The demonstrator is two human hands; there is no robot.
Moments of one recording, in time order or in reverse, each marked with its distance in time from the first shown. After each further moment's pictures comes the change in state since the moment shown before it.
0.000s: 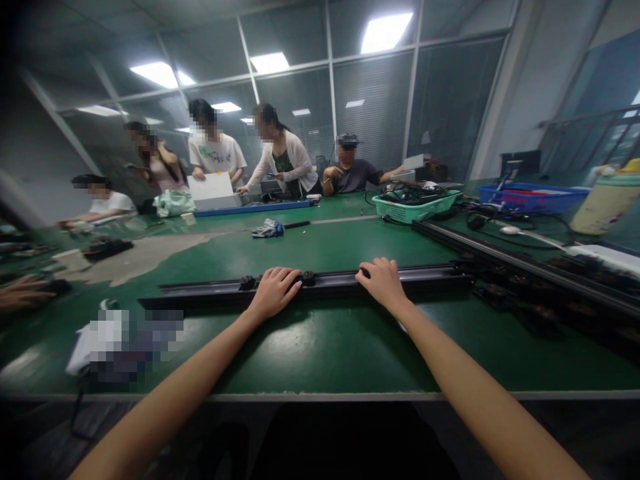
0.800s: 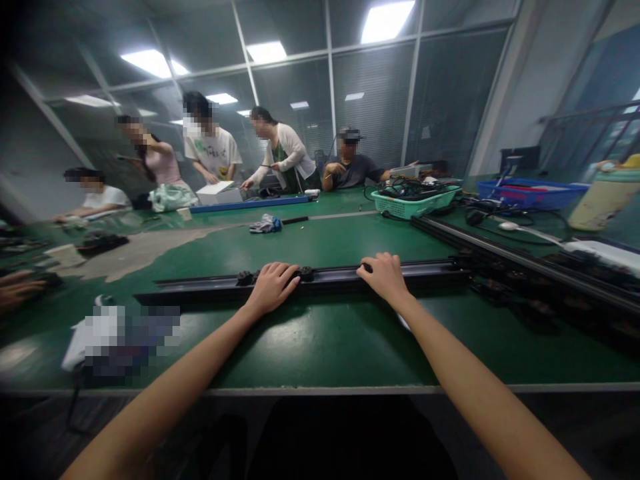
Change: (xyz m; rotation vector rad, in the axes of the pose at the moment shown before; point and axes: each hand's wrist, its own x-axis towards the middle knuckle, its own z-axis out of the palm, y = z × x) left_hand 0.000 0.000 0.003 0.009 -0.004 0.002; right_hand 0.000 0.006 -0.004 0.007 -0.021 0.028
